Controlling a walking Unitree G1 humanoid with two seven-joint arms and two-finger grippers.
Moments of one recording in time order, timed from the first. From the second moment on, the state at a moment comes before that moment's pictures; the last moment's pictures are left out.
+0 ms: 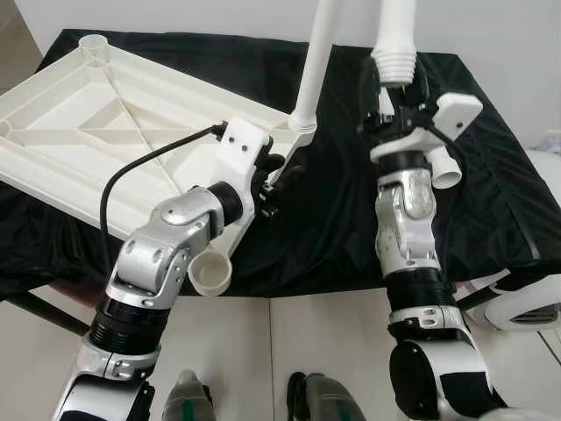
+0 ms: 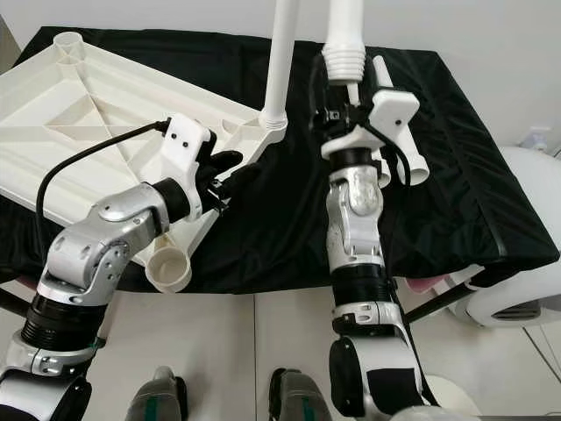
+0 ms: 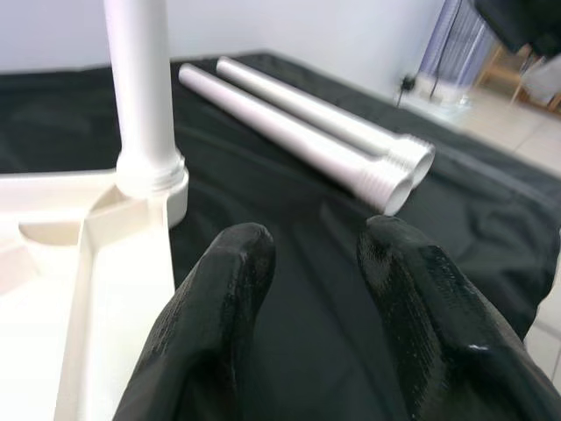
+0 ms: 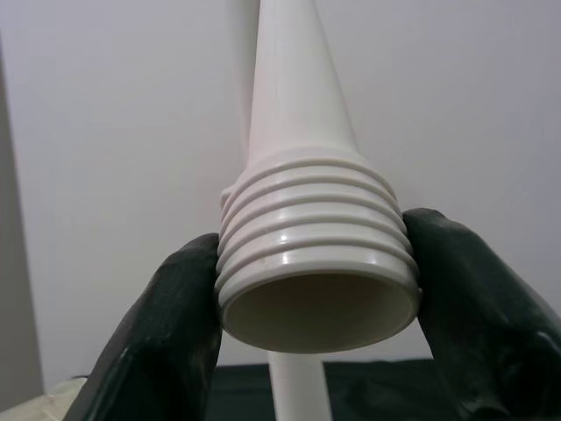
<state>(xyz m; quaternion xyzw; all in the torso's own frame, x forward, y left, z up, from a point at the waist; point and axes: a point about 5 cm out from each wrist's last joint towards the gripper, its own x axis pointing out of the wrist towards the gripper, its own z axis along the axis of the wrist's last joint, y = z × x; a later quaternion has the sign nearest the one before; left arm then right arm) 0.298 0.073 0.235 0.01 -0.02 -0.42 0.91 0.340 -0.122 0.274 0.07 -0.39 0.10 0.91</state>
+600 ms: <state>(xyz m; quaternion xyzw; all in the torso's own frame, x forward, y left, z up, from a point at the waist) 0.312 0.103 0.279 -0.03 -0.08 -0.40 0.91 0.332 -0.100 0.273 0.02 -0.38 0.20 0.90</state>
